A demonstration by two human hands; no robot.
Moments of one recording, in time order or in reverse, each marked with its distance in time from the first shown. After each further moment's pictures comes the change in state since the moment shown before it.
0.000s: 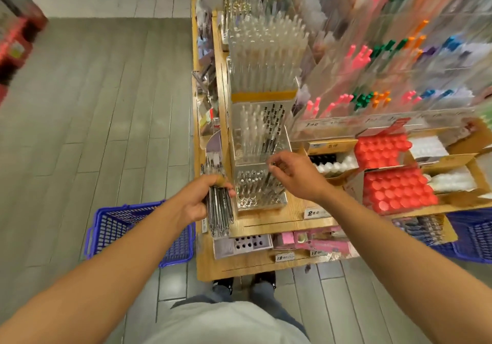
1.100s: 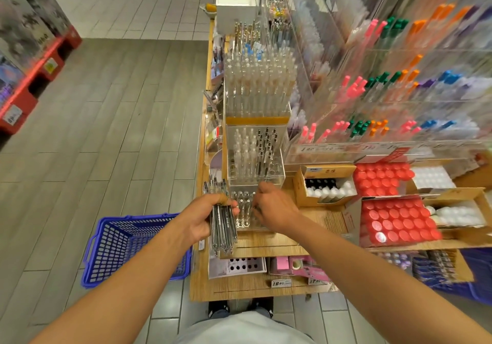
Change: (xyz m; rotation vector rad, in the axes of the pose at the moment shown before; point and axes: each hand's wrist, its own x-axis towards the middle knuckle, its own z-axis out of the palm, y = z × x) left_hand 0.000 -0.014 0.038 -0.021 0.083 0.079; right_hand 0.008 0.005 0.031 -0.454 -0.165 -0.147
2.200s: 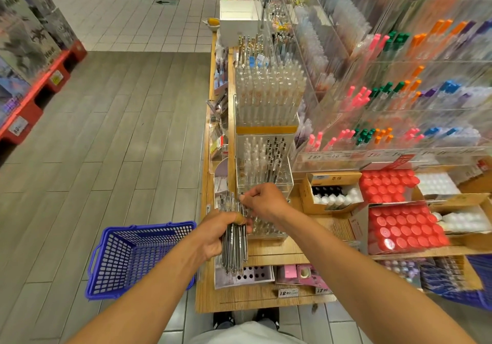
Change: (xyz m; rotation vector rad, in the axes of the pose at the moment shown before) left_hand -0.011 -0.011 -0.002 0.097 -0.021 -0.001; right_hand 0.026 -0.056 -0.034 0.942 -0.079 0.572
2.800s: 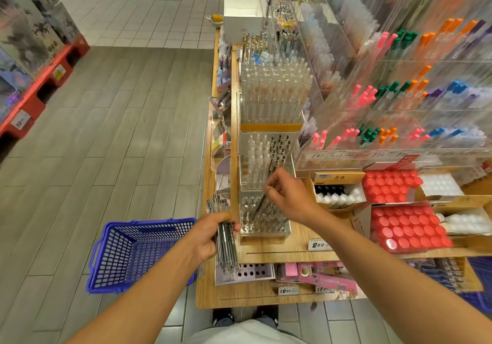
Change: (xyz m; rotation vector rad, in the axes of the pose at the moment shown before) left_hand -0.002 -0.008 -0.022 -0.126 0.120 -0.018; right_hand 0.001 0.026 -0.045 -0.356 0.072 -0.436
